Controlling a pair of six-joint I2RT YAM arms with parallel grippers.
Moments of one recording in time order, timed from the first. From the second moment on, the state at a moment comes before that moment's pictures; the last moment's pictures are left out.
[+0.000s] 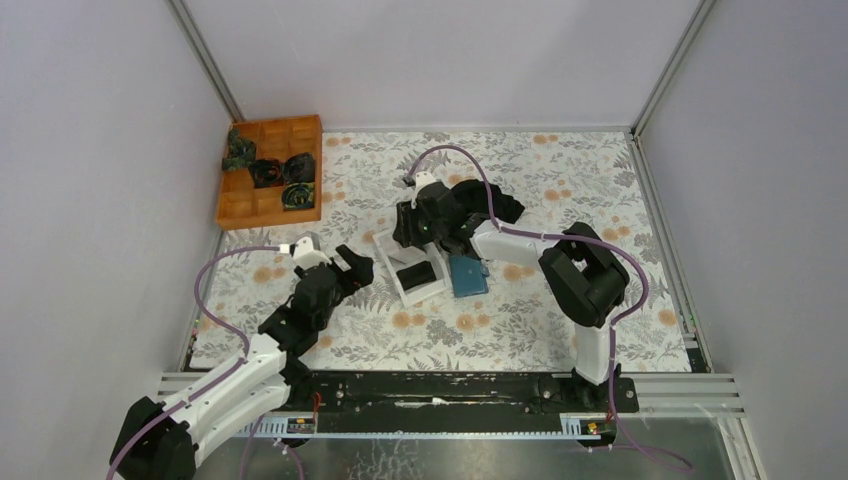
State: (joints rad) left arm -0.58 0.72 0.25 0.05 -0.41 -0.78; right arm 0.79 1.95 1.27 0.07 -0.07 0.40
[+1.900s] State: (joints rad) left arm -0.58 0.71 0.23 0.04 -0.43 -0.79; right arm 0.81 1.91 1.29 -0.04 -0.07 0.40
